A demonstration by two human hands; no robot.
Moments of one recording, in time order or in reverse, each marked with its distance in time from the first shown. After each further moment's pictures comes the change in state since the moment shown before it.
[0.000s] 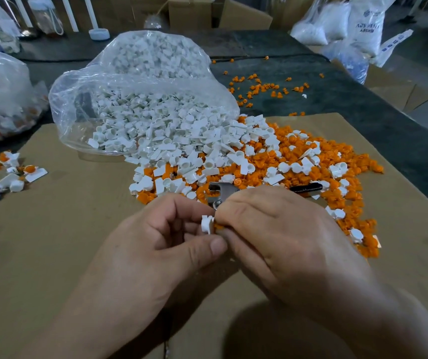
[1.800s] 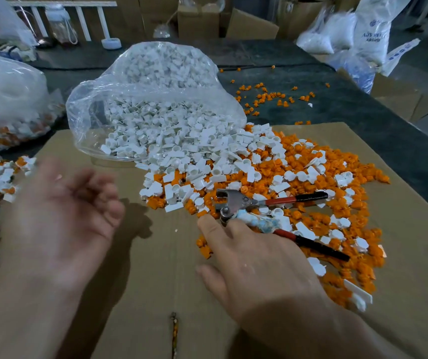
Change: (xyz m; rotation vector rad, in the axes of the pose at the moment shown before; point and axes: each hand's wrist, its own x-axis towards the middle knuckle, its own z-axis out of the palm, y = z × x) left_hand 0.038 -0.010 -0.081 -0.637 0.581 -0.144; right_hand 0.003 -0.024 0.039 -0.032 -0.331 0.237
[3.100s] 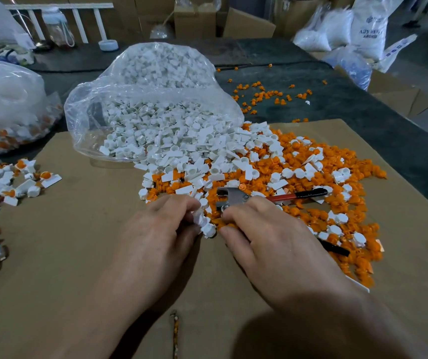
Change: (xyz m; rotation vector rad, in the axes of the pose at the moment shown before) left_hand -0.049 -0.039 0.037 1.452 -0.422 0.648; right_hand -0.003 0.016 -0.017 0.208 0.144 0.117
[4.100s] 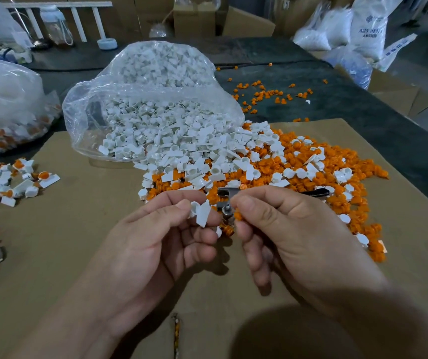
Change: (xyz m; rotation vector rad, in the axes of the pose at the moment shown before) left_hand -0.003 0.012 -0.009 -1.551 -0.202 -0.552; right_hand 0.000 0.014 -0.009 1.199 -0.090 0.222
